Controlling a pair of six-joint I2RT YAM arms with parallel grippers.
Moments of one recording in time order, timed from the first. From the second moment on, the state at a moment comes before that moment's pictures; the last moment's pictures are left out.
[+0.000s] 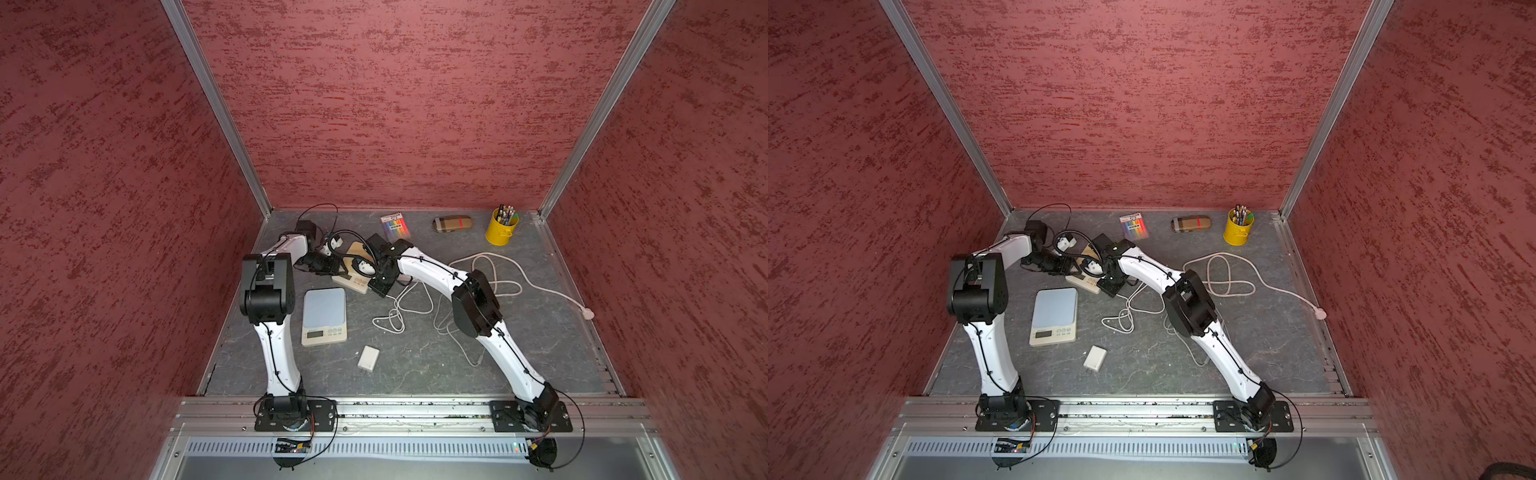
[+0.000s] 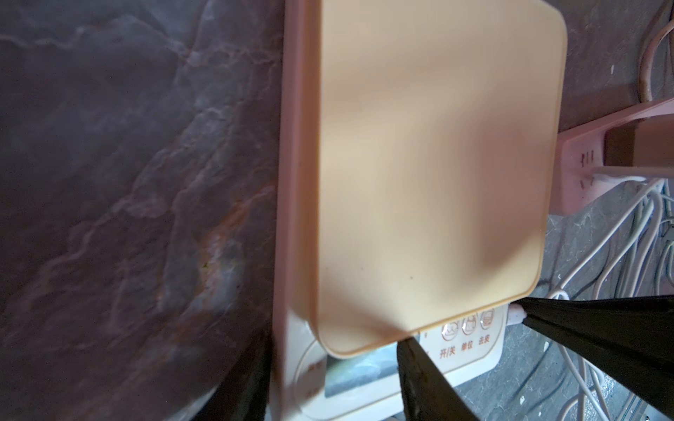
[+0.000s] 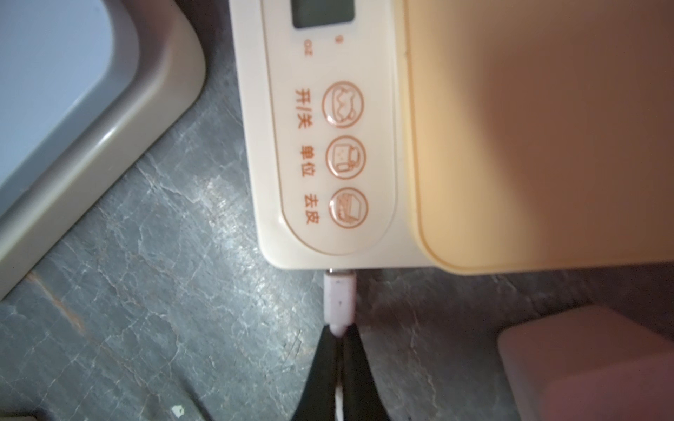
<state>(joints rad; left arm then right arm) 0.04 2.11 1.50 -0.79 0.54 0.29 0.78 2.51 2.25 -1.01 -0.20 -0.23</state>
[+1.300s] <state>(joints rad) 0.07 1.93 1.49 -0.78 0.38 0.08 0.76 2.16 1.94 -0.56 -0.18 -0.05</state>
